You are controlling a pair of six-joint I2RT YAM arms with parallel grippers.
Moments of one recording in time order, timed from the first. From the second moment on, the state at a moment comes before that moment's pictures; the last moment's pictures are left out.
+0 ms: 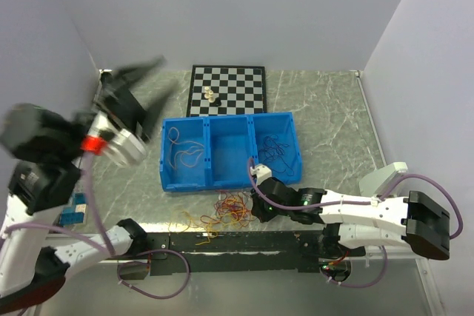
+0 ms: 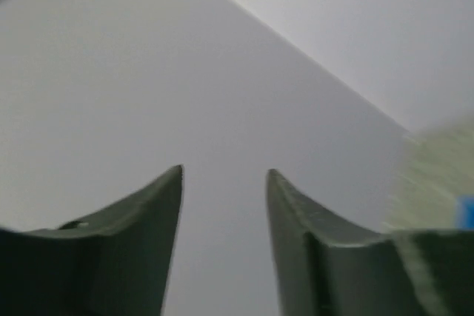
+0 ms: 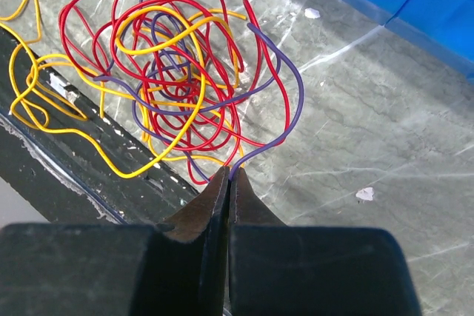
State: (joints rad) left arm -0.67 0.96 1.69 -0.24 0.43 0.88; right arm 1.17 1.05 0.49 -0.29 0.12 0.63
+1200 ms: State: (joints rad) left arm -0.79 1.13 0.71 -0.79 0.66 0.88; right arm 1.17 0.90 0.48 -0.28 0.15 0.66
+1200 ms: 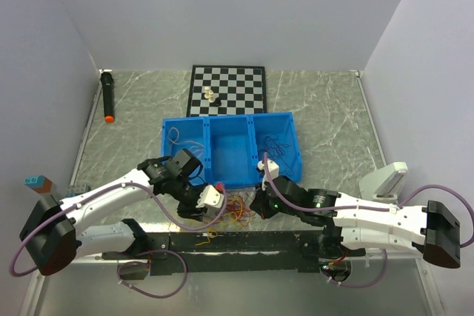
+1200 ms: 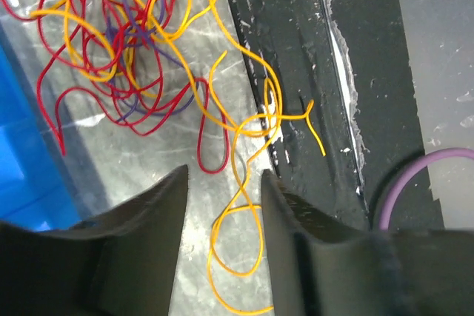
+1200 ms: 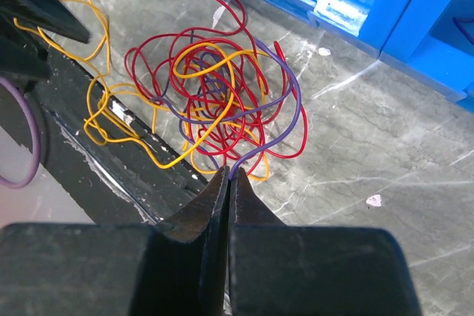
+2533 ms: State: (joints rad) left arm -0.90 1.21 1.33 -1.00 0.40 0.86; right arm 1.17 0.99 0.44 -0.26 0.12 0.64
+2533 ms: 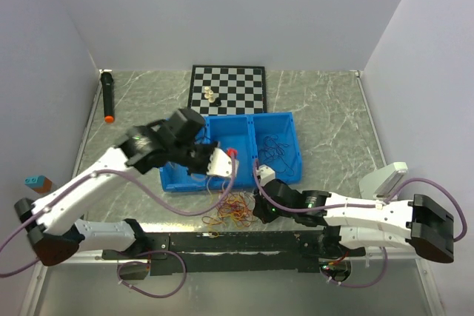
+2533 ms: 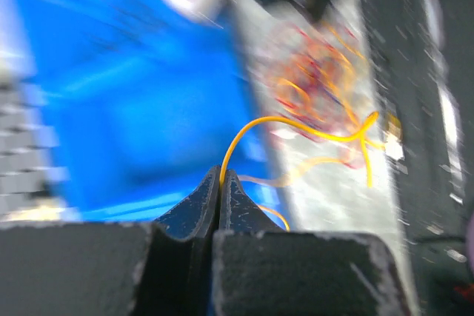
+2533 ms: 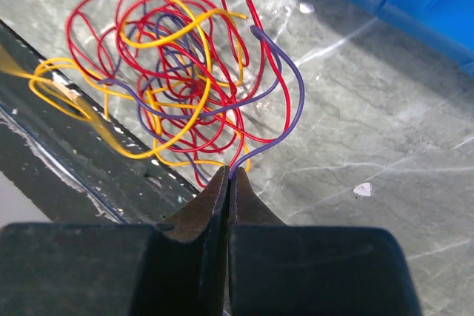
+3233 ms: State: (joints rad) left arm -0.90 1.00 1.42 0.09 -0.07 1.48; right arm 1.17 1.08 0.44 -0.26 0.11 0.67
